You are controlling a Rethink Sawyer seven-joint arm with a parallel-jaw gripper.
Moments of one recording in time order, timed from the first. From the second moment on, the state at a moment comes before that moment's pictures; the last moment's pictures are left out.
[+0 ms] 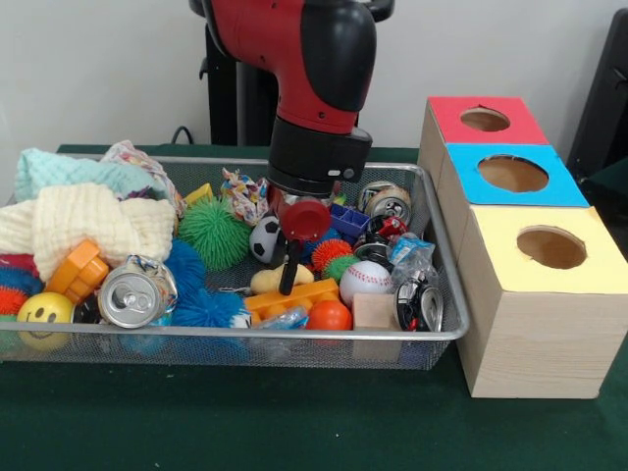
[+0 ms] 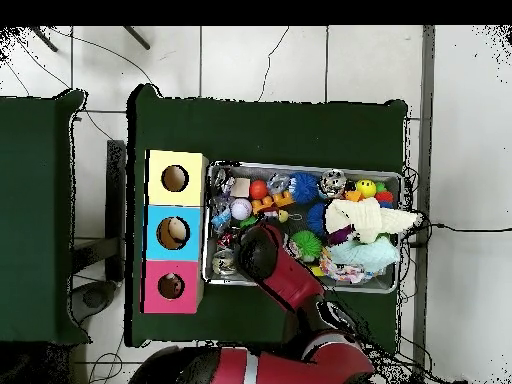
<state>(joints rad) -0.22 -0.41 -0.03 1.93 0.50 -0.27 2.40</state>
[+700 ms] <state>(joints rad) -0.20 -0.39 -0.05 1.88 0.50 -0.27 2.40</state>
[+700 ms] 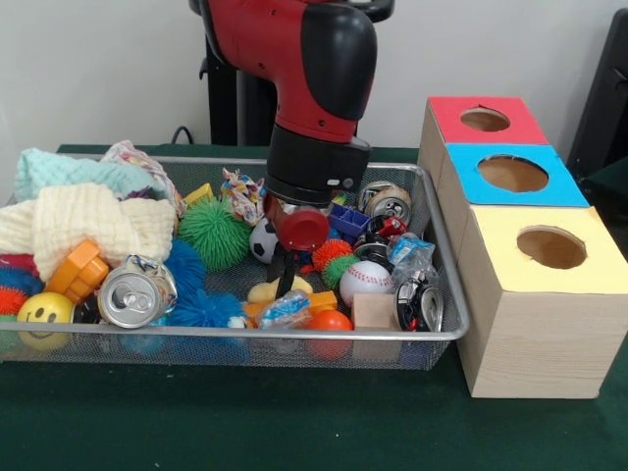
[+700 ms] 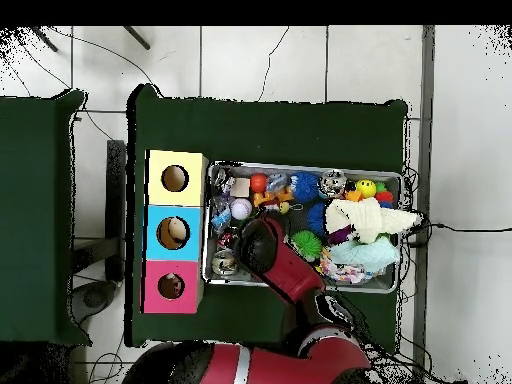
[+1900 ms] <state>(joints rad) -0.17 -0.52 -0.09 1.97 0.49 -0.13 2.40</state>
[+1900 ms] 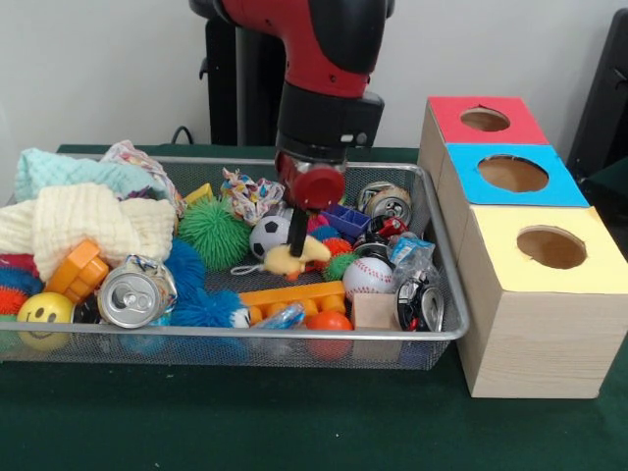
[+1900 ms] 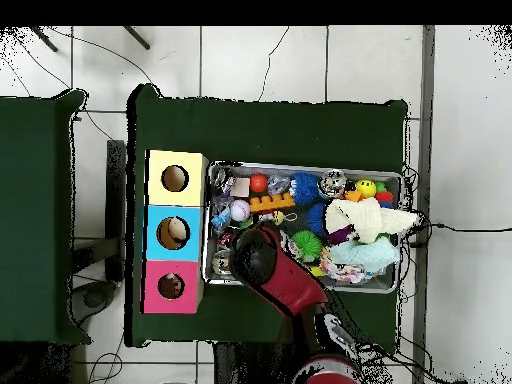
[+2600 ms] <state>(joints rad) -0.14 -0.67 -0.12 2.02 0.49 -0.07 2.40</state>
